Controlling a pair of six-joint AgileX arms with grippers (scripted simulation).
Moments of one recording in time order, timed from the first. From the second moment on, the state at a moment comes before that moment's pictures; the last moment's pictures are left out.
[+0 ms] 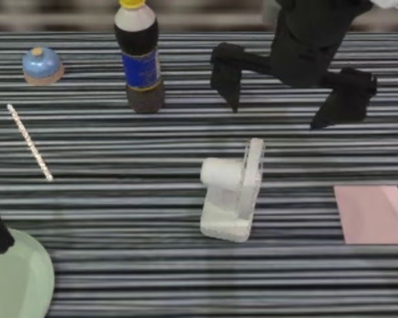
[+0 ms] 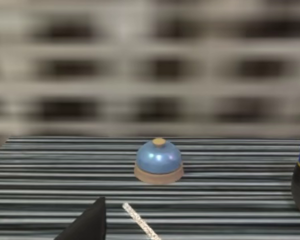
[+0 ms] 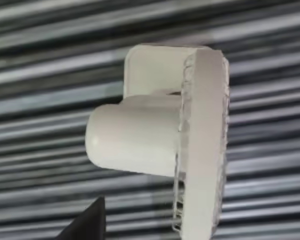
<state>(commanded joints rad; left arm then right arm) 0.00 0.00 0.00 0.00 0.00 0.00 0.61 2.00 1.97 -1.37 0.00 0.81</state>
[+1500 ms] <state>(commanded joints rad) 0.00 0.00 0.00 0.00 0.00 0.00 0.67 2.17 1.91 -1.31 0.00 0.90</state>
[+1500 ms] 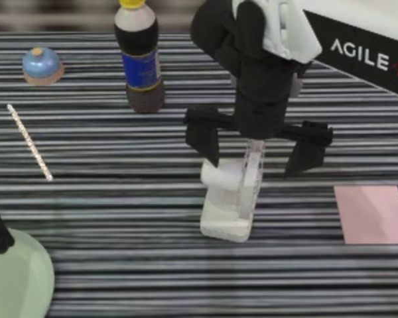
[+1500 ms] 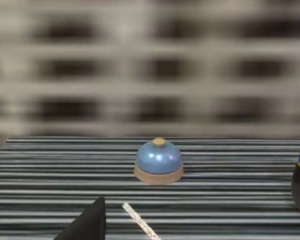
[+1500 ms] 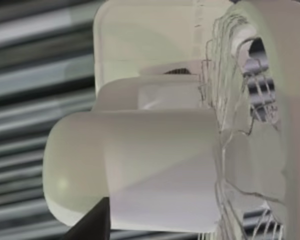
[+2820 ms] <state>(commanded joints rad) 0.00 0.00 0.00 0.00 0.00 0.00 0.67 2.17 1.93 -1.33 0.00 0.90</state>
